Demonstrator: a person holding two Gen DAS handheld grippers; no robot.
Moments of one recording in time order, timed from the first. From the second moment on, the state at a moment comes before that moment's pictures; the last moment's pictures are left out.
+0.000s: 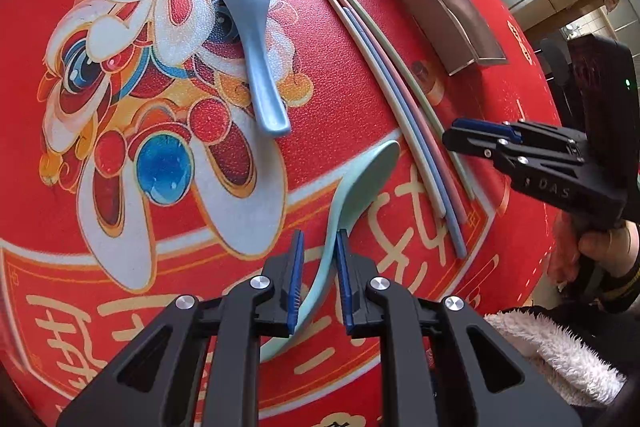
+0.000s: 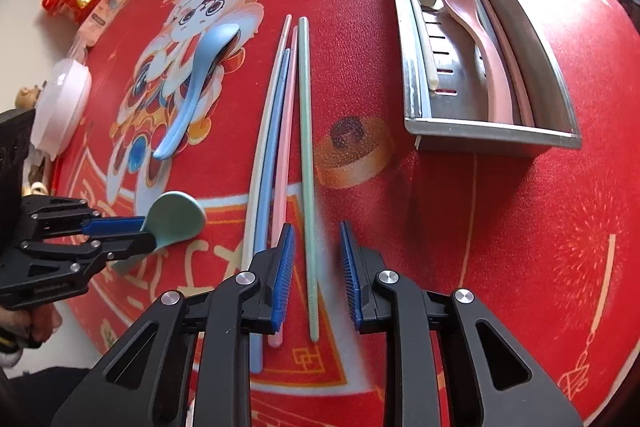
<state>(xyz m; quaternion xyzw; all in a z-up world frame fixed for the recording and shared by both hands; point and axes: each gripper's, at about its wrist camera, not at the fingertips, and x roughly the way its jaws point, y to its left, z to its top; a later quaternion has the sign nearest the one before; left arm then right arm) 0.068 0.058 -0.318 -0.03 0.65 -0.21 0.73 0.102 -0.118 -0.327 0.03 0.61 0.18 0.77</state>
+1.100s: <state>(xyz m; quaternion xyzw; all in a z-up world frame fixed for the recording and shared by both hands) 0.070 0.085 -0.318 -0.06 0.62 -0.17 0.76 0.101 -0.097 -0.326 -0.03 0.60 0.18 0.78</state>
